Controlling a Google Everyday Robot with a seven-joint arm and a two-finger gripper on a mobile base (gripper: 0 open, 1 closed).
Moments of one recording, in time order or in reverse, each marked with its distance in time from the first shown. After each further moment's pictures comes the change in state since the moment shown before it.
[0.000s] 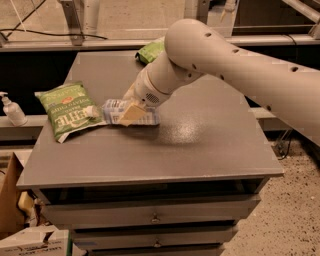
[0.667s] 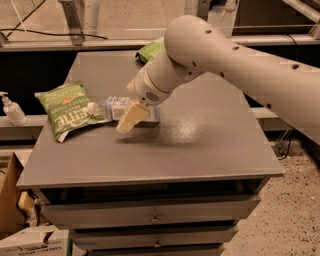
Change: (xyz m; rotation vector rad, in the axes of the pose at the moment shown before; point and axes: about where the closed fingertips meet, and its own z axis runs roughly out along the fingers) arm -0.002 0.000 -0.007 -0.004 0.002 -0.009
